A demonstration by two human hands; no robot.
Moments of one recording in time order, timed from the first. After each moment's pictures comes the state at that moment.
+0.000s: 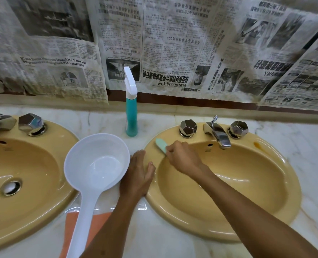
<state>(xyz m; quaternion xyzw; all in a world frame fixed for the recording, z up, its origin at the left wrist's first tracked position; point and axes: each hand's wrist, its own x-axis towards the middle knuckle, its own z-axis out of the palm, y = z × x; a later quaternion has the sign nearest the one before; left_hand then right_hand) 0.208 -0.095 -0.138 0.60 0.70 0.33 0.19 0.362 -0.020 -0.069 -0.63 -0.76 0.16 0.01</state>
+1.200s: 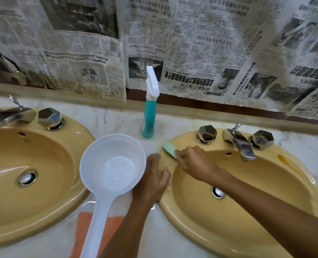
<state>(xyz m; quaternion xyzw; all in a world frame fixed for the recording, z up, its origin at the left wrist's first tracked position) 0.207 -0.090 -0.145 0.60 0.70 0.35 0.17 0.355 -0.010 -0.059 -0.52 -0.84 0.17 -0.01</state>
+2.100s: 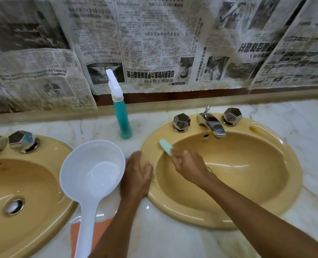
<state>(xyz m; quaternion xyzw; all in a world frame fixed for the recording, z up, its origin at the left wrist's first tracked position) 0.206 -0.091 -0.143 0.58 0.72 0.30 0.23 0.392 -0.055 -0.095 -0.63 -0.75 0.16 0.11</state>
